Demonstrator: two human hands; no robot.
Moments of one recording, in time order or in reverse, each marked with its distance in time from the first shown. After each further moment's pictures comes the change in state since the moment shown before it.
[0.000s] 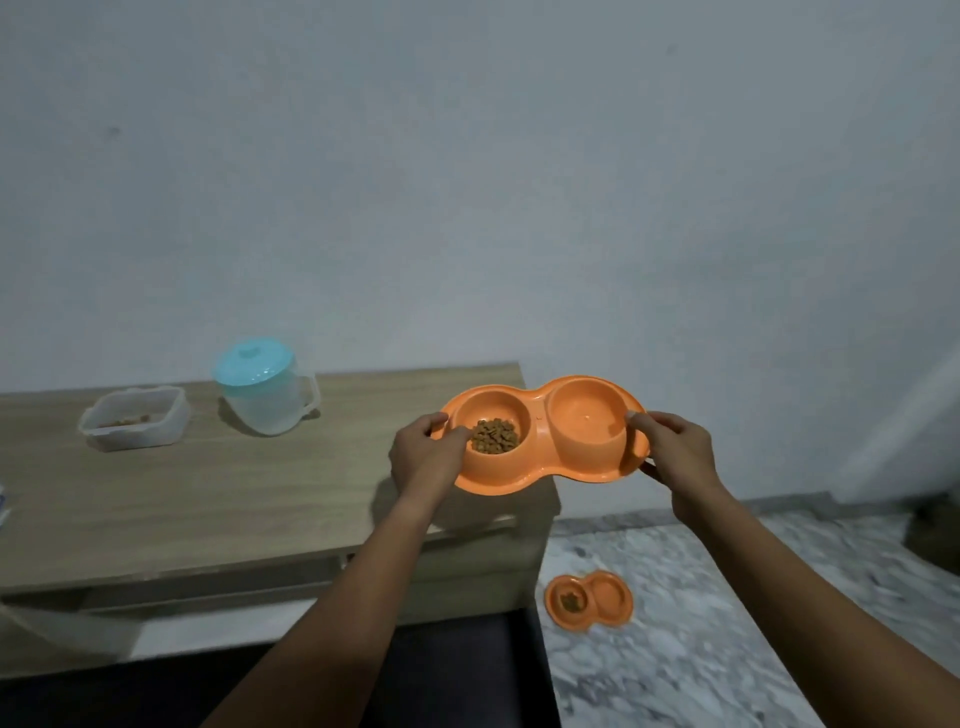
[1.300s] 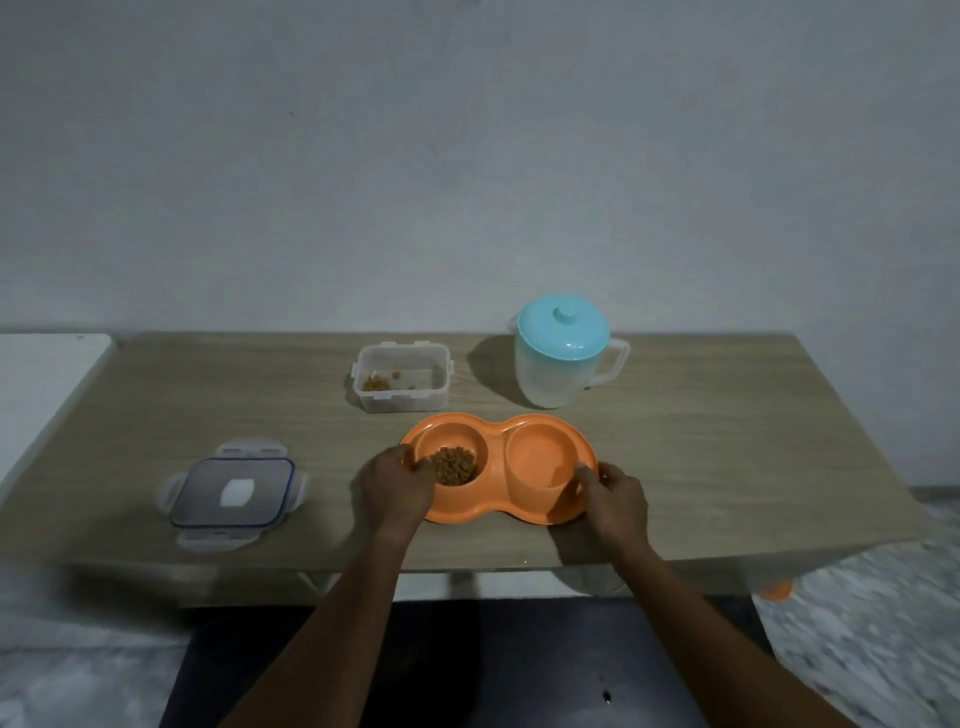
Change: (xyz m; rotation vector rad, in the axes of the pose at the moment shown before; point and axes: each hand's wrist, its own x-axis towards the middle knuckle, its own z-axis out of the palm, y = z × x) left_hand 0.241 -0.175 -0.390 0.515 0.084 -0.085; right_hand -0.163 0.098 0.496 -0.382 -0.144 0.073
